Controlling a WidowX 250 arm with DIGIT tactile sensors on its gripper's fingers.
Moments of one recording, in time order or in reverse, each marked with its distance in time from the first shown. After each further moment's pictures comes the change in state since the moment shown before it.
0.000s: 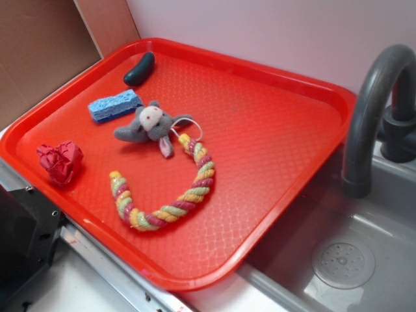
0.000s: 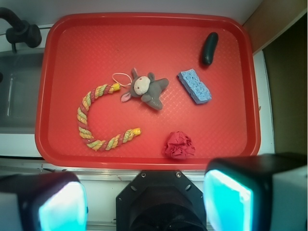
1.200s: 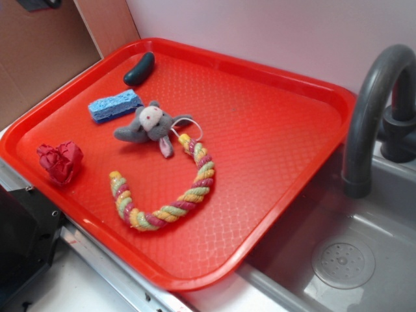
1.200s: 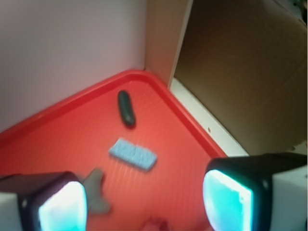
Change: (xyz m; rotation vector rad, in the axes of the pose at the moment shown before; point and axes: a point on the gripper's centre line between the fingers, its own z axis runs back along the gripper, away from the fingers) arm 0.053 0.087 -0.055 0.223 -0.351 0.604
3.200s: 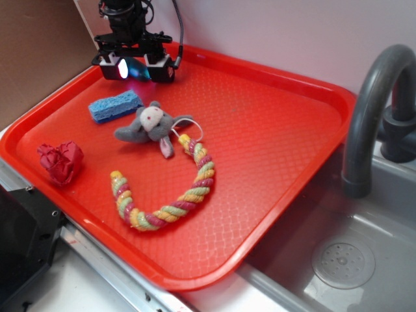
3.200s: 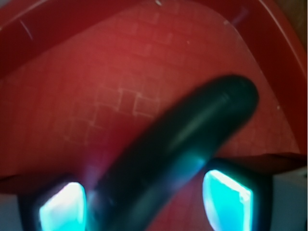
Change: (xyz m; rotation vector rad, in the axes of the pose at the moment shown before) arm 0.028 -0.037 -0.212 0.103 0.438 -0.127
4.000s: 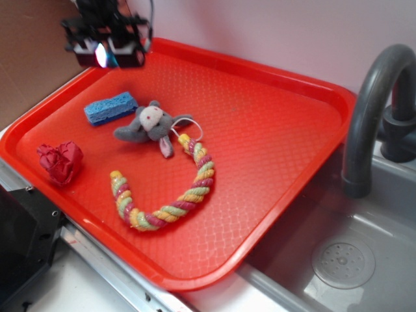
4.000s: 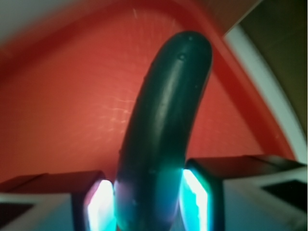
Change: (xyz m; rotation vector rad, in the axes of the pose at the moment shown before) arm -0.050 0.008 0.081 -0.068 -0.106 0.061
